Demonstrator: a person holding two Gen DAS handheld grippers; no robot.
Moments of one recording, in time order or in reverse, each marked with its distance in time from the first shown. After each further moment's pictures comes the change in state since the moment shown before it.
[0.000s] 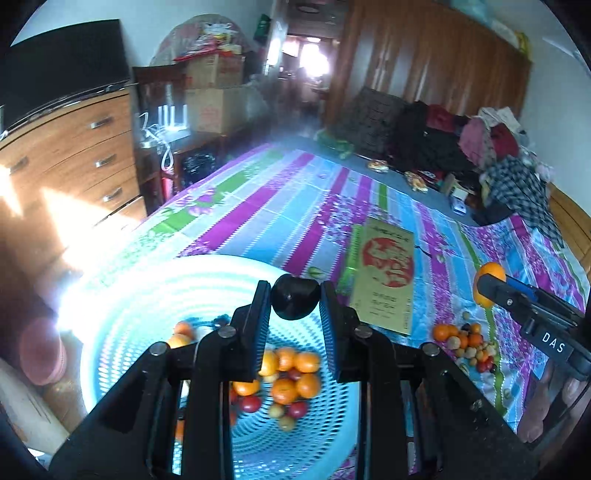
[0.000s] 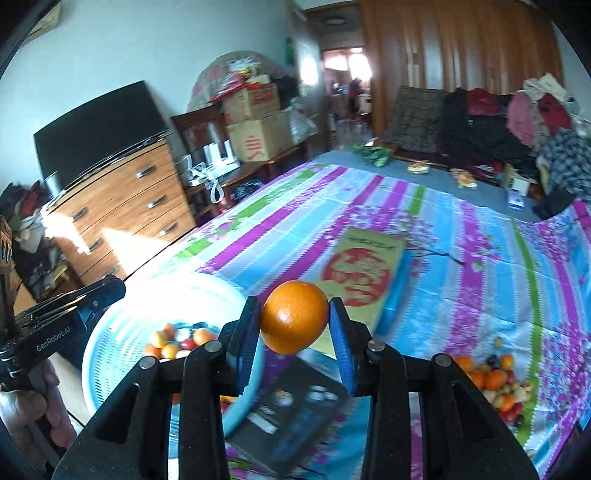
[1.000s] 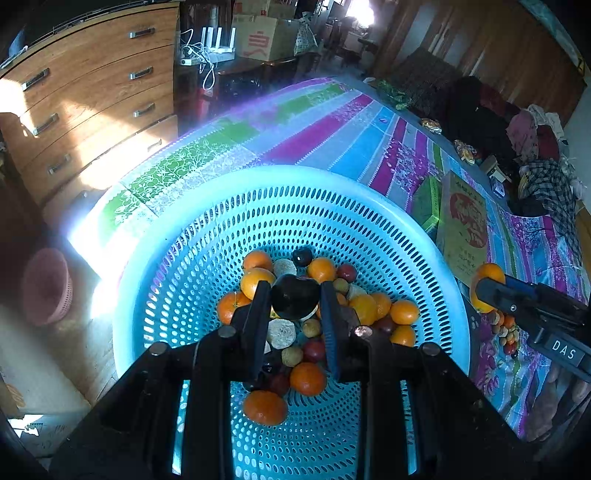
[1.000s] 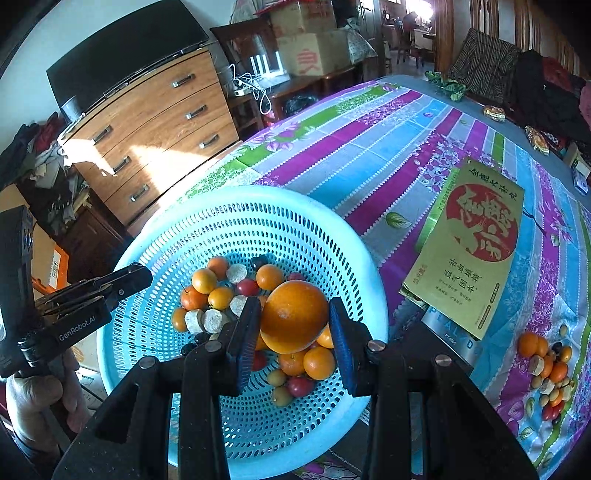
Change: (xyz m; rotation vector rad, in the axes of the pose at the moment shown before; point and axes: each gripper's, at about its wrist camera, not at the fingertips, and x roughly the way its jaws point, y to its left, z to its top) left arm 0.049 0.108 -0.039 -0.140 0.254 0.035; right arm 0.117 0.097 -0.029 -0.088 0.335 0.126
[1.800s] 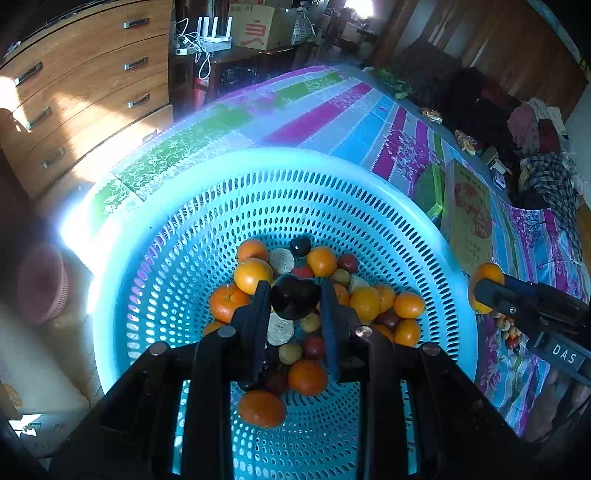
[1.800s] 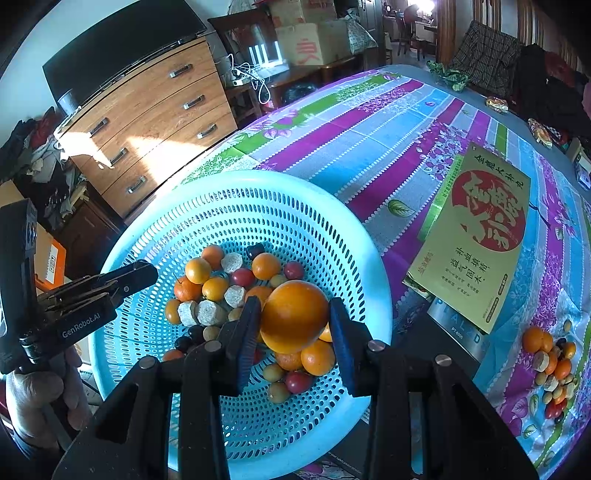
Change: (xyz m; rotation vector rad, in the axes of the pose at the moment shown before) left arm 0.013 0.000 0.000 0.007 0.040 -0.007; right arm 0.014 -0.001 -0.003 0.004 0.034 -0.001
